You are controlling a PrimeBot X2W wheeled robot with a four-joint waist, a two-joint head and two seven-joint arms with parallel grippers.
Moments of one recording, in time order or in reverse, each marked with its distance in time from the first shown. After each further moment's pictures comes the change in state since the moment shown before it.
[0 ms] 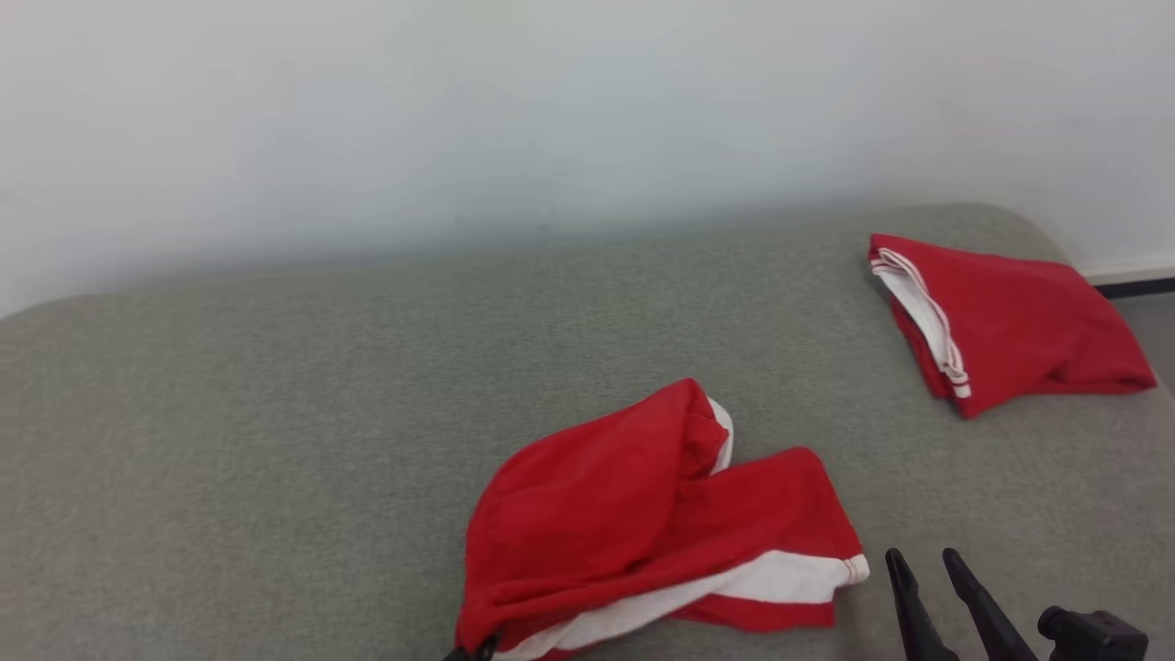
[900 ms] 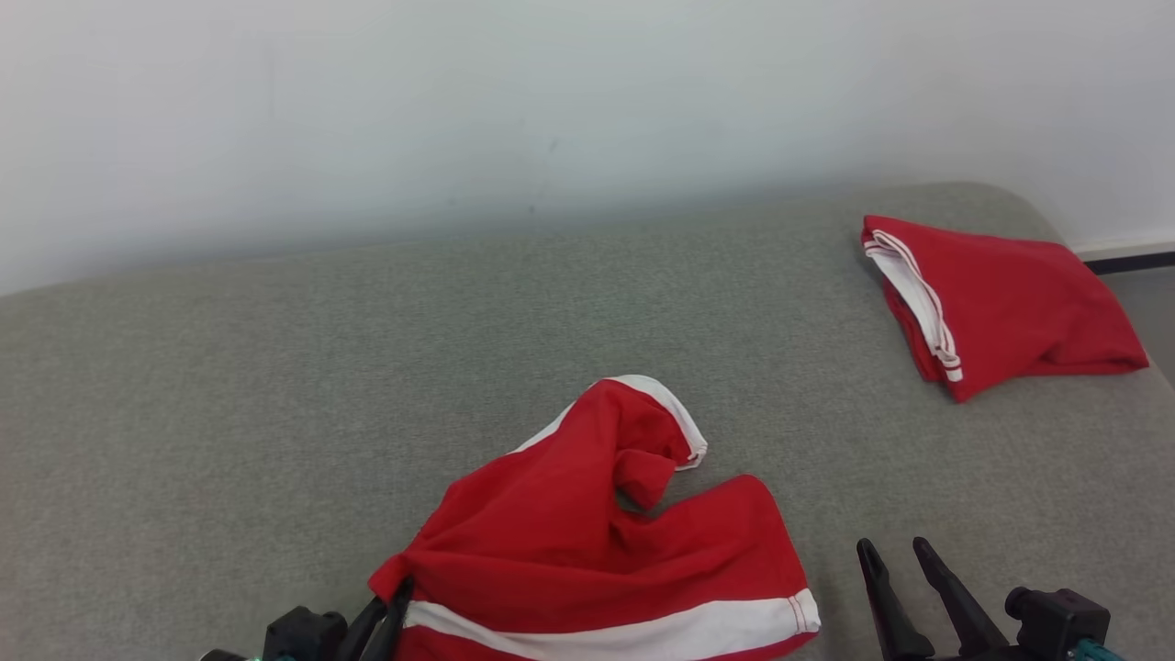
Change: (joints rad) left arm -0.068 -0.009 0.119 0.147 -0.082 0.034 0.003; right arm -0.068 0.000 0.058 0.071 0.012 0.000 0.005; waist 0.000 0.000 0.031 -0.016
